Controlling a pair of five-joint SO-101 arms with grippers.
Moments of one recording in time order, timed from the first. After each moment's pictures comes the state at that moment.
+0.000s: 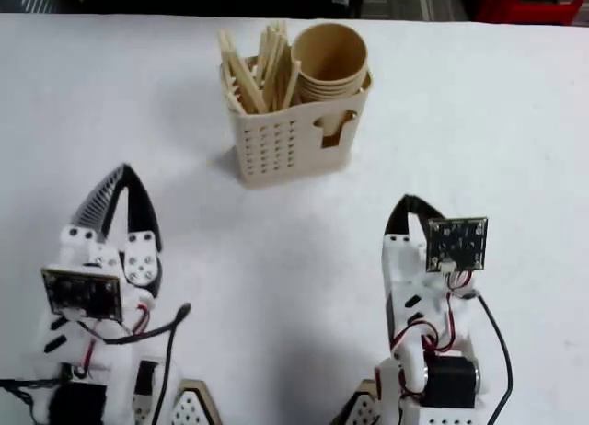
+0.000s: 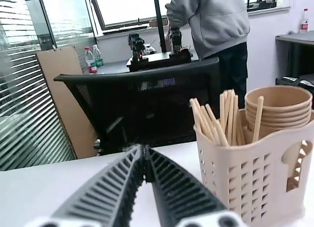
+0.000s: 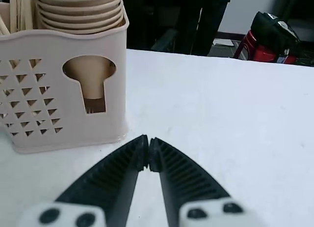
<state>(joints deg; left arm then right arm) -0.9 -103.9 66.4 47.5 -8.9 -1.8 -102.5 77.5 50.8 7.3</state>
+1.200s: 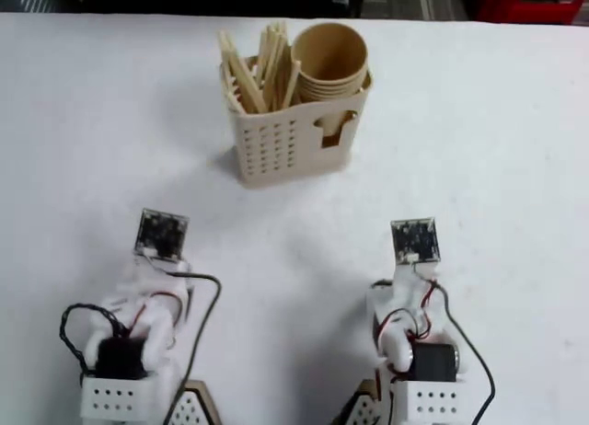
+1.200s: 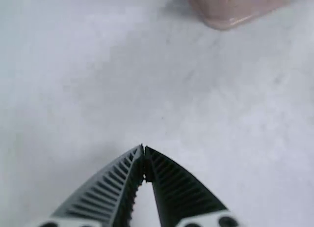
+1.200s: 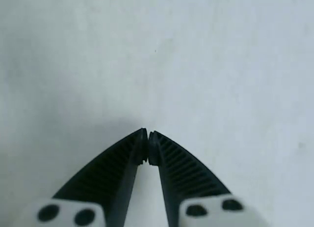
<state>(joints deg) -2.9 -103.6 97.2 63.0 -8.9 -2.4 -102.5 96.4 70.9 7.3</state>
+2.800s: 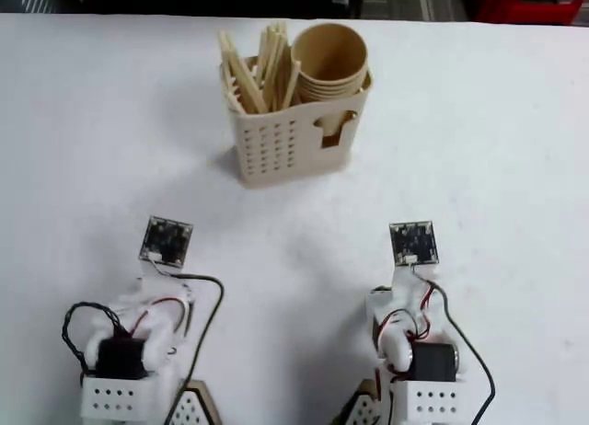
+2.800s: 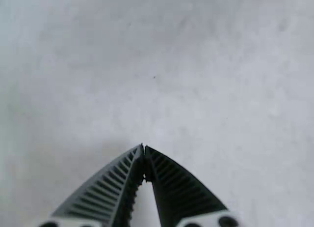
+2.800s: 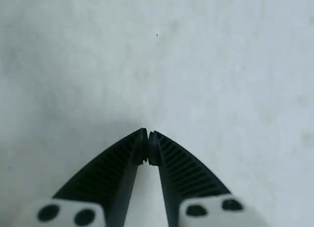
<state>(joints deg) -2.9 -103.6 97.2 73.4 -8.9 -2.4 -102.5 96.4 72.5 7.3</state>
